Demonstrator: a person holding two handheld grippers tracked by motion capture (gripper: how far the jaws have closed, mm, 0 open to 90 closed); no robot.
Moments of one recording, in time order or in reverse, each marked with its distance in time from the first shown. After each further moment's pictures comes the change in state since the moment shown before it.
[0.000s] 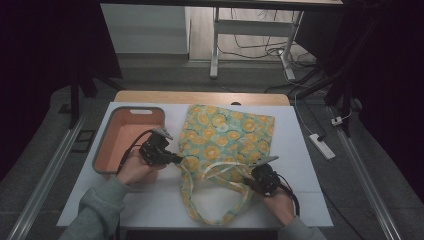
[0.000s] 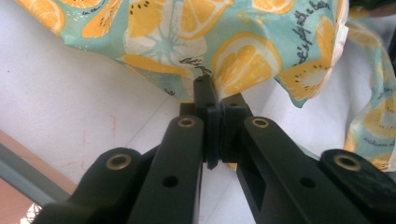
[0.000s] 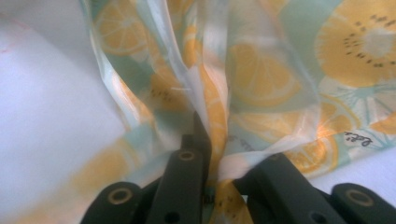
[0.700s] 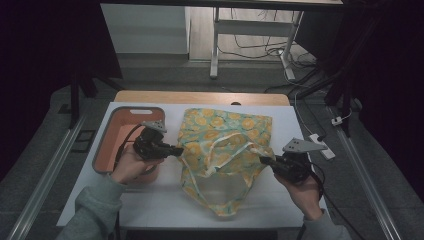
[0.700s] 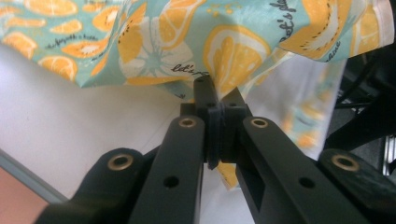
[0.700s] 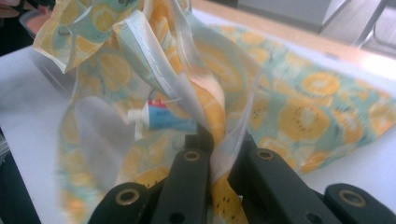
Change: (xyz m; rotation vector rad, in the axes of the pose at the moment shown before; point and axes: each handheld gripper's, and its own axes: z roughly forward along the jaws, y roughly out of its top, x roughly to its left) left arm -0.015 0.012 -0.039 -0.157 -0.033 0.046; right arm -0.017 0.026 -0.113 -0.410 0.066 -0.020
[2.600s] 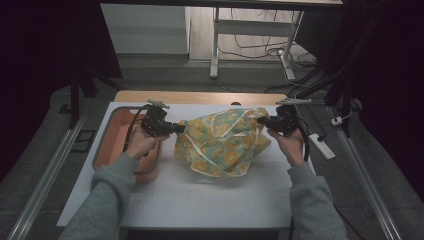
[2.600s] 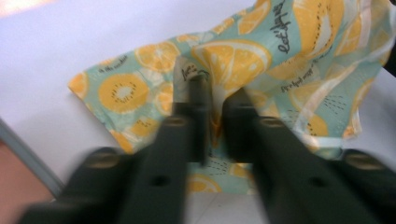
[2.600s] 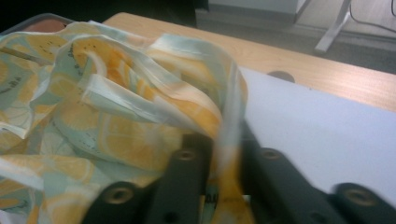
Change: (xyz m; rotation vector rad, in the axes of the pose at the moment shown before) left arm 0.071 0.026 0.030 -0.065 0.095 -0.137; right arm -0.110 0.048 0.091 0.010 -0.056 0.153
